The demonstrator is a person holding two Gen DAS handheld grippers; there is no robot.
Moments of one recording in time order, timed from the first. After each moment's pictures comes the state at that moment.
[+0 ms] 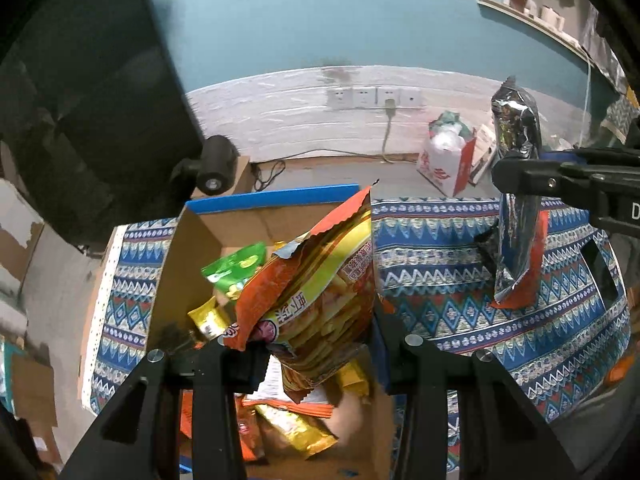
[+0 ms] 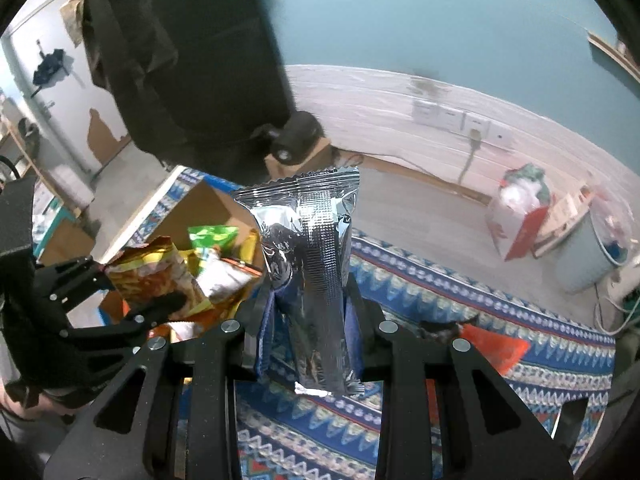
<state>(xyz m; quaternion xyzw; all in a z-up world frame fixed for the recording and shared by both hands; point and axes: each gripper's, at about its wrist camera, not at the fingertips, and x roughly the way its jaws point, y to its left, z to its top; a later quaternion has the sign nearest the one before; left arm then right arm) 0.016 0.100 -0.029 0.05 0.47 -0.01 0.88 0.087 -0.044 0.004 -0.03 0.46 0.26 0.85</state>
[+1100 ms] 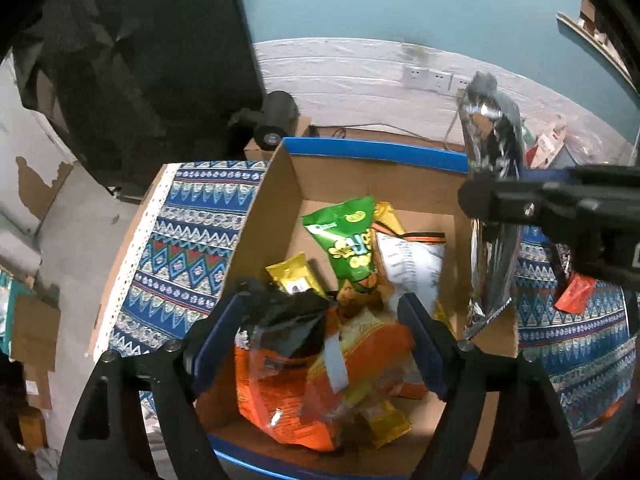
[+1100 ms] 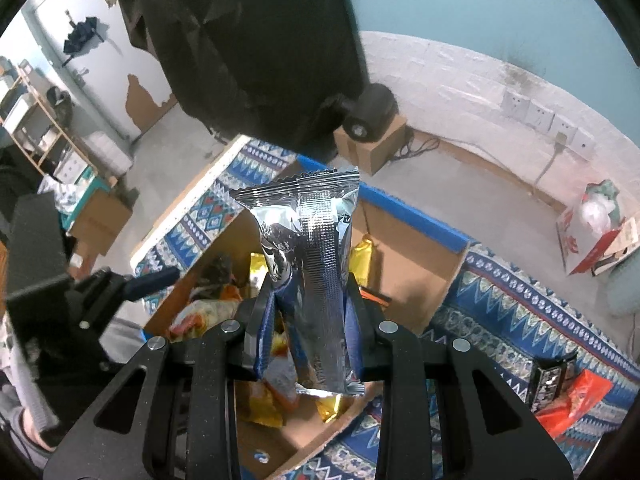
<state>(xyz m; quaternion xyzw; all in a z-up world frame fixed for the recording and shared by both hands) 0.012 0.190 -0.060 0.00 0.50 0.08 0.86 0.104 0.094 -0.031 -0.04 0.50 0.33 0.80</state>
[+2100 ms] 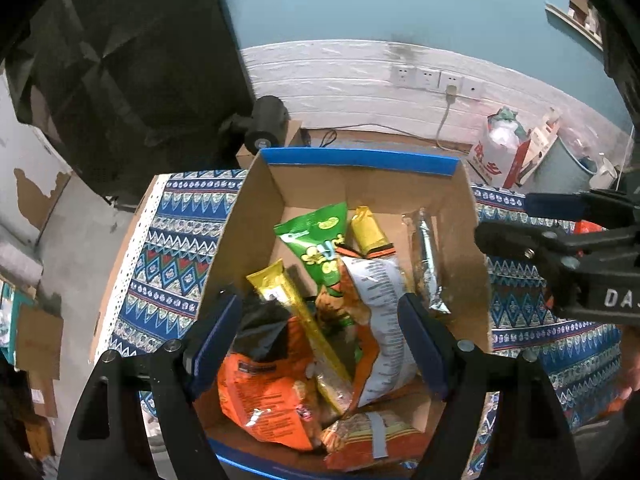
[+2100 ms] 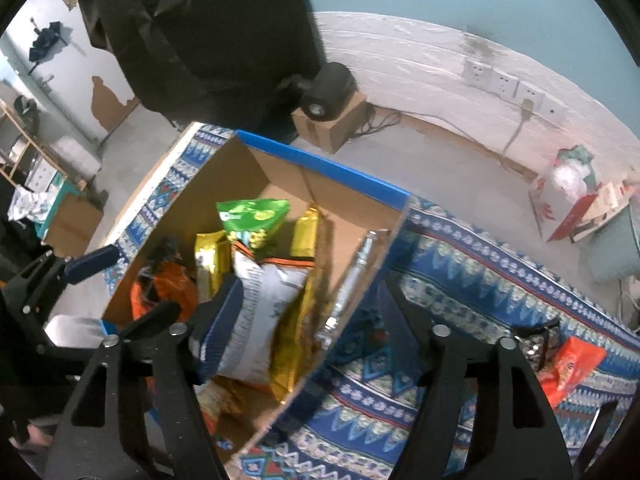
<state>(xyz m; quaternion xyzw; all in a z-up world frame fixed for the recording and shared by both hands) 0.018 0.161 -0.051 0.02 0.50 0.07 0.86 0.108 0.050 -0.050 -0.04 0.53 0.27 0.80</state>
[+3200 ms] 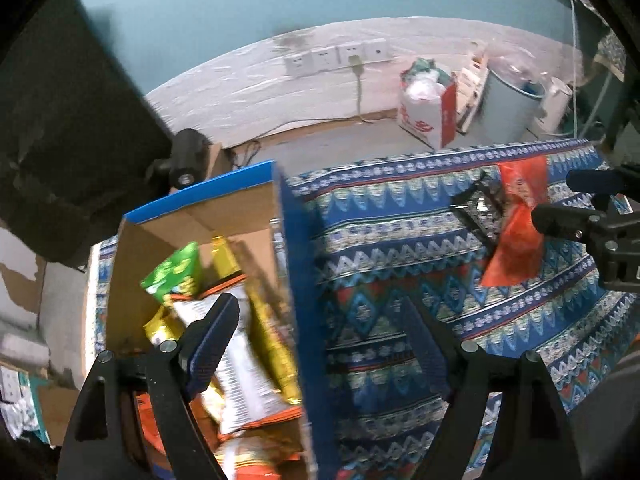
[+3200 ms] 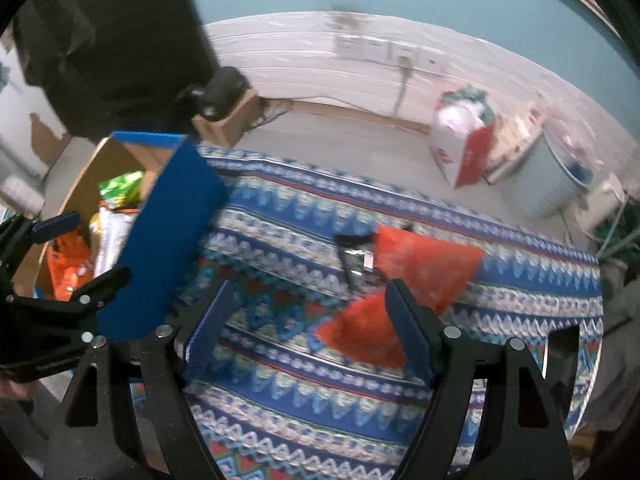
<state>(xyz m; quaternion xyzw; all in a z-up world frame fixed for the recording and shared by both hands) 0.044 0.006 -0.071 0.13 0.52 -0.03 0.85 0.081 -0.139 -0.064 -0.01 0.54 0.14 0.83</state>
